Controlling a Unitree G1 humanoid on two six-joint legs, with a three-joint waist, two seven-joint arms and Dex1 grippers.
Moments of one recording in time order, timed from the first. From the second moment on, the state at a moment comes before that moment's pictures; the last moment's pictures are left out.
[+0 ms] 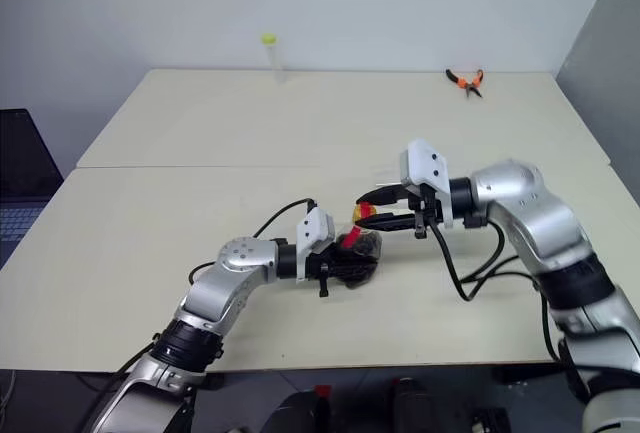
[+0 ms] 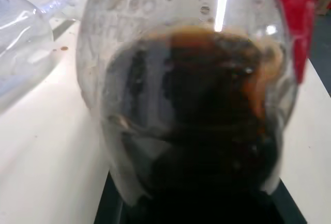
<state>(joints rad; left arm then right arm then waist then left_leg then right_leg) -0.45 0.35 -0.28 0.05 -0.23 0.32 -1.04 -0.84 -0.72 0.34 0.06 0.45 0.26 1.30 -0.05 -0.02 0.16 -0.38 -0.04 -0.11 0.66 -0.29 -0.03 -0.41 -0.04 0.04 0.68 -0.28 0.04</state>
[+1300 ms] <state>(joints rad) -0.50 0.31 -0.30 0.18 -0.17 0.15 -1.02 -0.17 -0.33 0.06 -0.75 0.53 0.72 0.23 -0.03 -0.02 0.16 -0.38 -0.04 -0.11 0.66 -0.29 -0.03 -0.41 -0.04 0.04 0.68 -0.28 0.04</state>
